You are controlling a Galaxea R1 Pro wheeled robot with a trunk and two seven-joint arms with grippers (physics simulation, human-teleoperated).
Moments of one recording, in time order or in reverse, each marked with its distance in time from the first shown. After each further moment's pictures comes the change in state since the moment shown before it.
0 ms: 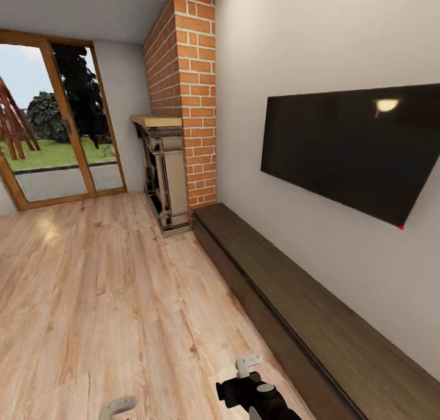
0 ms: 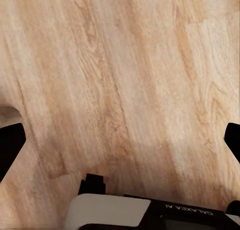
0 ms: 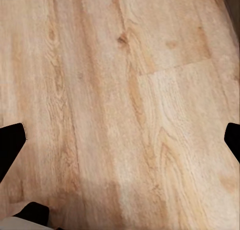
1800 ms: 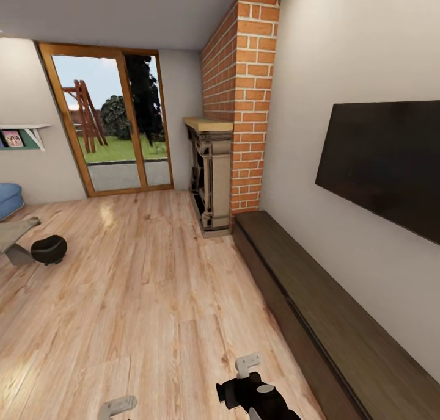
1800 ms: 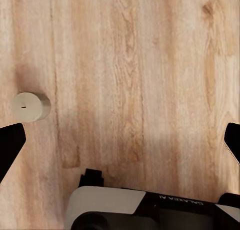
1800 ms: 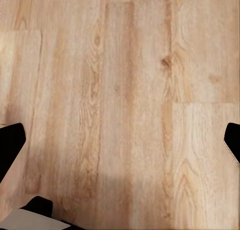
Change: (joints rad) left arm 0.000 0.002 -0.002 0.002 -0.001 -0.007 -0.014; right arm 0.000 -0.004 0.009 0.000 0.004 -0.001 0.002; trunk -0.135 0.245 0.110
